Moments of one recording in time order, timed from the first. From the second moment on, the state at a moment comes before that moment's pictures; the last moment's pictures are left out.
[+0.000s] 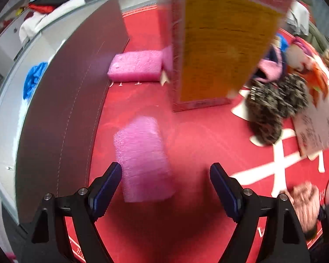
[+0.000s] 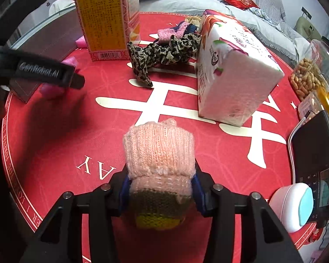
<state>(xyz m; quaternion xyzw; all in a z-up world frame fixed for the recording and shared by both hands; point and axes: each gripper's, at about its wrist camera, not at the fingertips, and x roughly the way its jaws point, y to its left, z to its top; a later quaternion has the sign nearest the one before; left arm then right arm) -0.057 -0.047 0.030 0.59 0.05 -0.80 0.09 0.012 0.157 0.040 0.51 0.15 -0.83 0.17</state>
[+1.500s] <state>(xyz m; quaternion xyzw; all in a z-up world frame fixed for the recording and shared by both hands) 0.002 0.032 0.071 0.55 -0.08 -0.82 -0.11 0.013 0.170 0.045 0.50 0.11 -0.84 0.14</state>
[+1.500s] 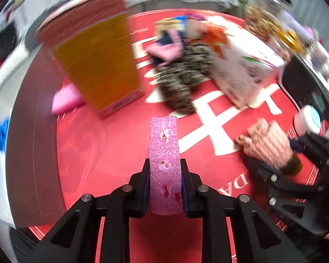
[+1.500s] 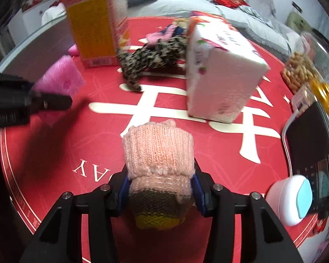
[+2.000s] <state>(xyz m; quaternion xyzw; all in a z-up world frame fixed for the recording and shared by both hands) -0.048 0.099 0.110 0.52 -0.10 -0.83 -0.14 -0.014 0.248 0.099 0.47 0.01 -0.88 0.02</state>
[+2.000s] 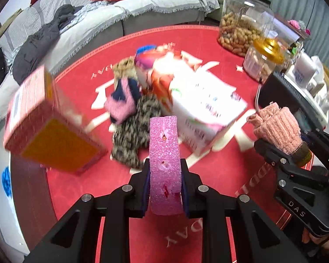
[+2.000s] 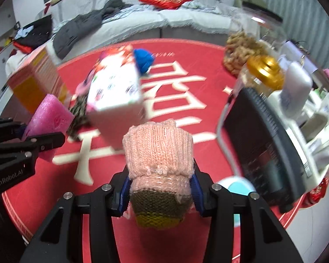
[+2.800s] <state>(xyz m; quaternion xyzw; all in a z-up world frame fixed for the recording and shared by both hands) -0.148 0.185 0.157 0.52 -0.05 -0.82 -0.23 -0.050 0.303 0.133 0.43 -0.03 -0.90 -0.04</state>
